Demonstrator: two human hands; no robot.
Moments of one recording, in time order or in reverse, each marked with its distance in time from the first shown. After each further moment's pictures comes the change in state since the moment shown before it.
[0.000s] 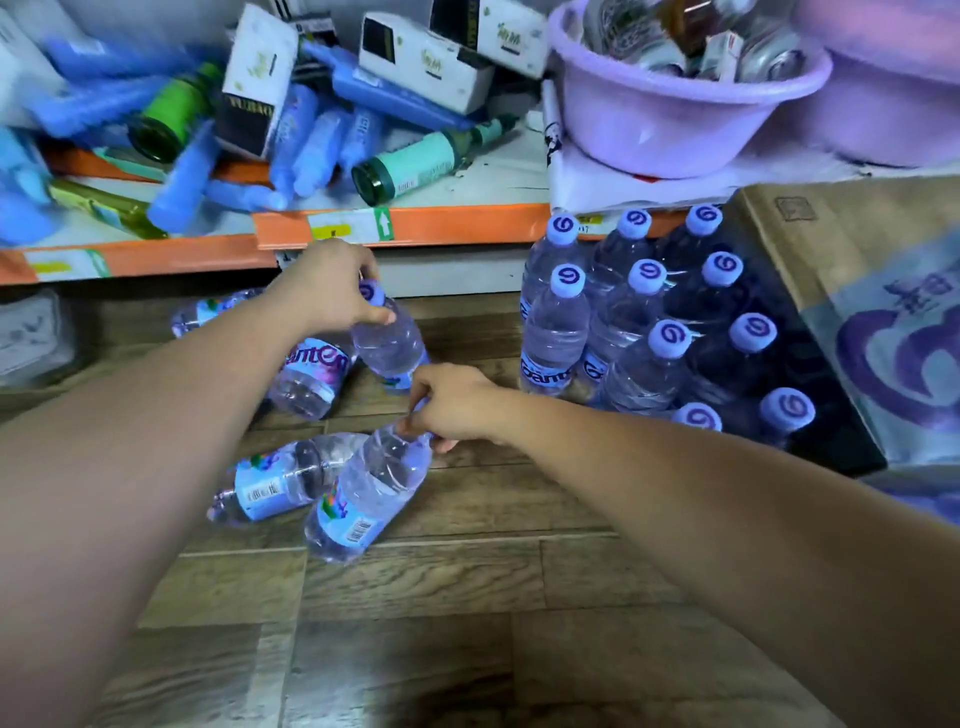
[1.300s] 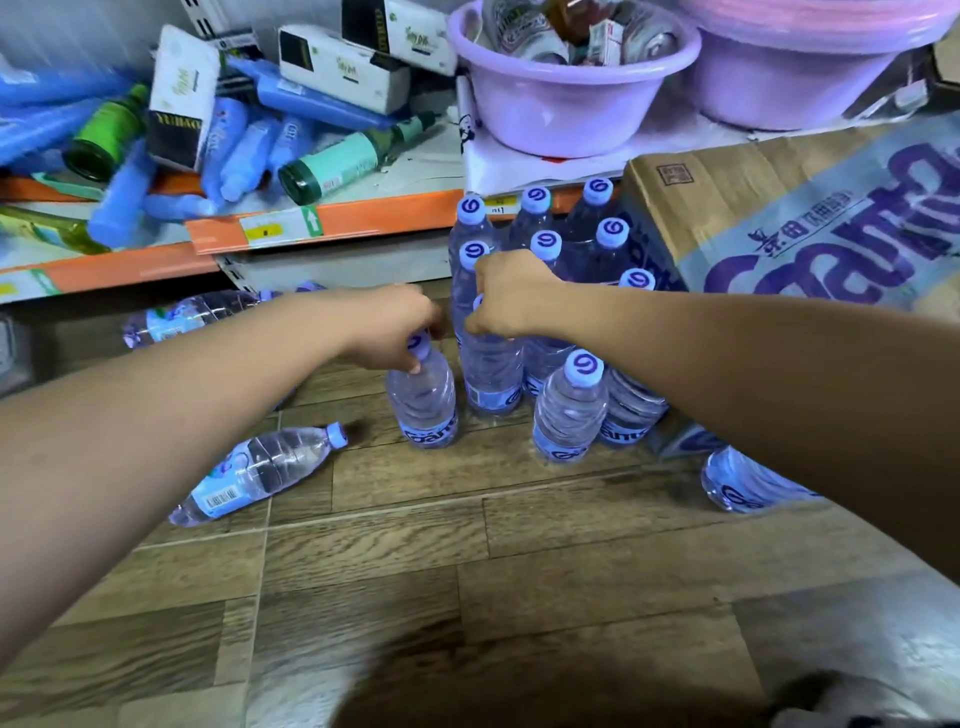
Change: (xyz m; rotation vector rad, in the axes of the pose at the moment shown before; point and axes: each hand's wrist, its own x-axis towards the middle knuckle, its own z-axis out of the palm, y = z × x) left_hand -0.043 0.114 0.013 0.347 -0.423 0.441; right_hand -0.073 0.030 -0.108 -0.644 0.381 0.029
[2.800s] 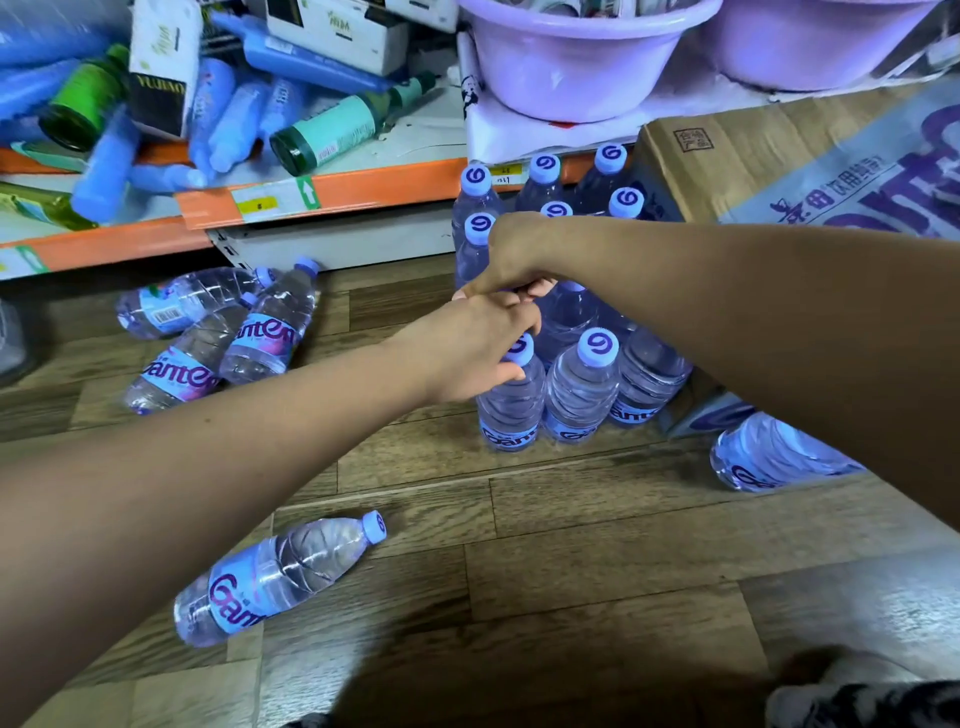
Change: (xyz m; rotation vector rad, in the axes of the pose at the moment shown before) left_hand -0.002 0.063 0.018 -0.084 0.259 0.168; right_hand 0.030 0.001 -0.014 -0.046 -0.289 0.134
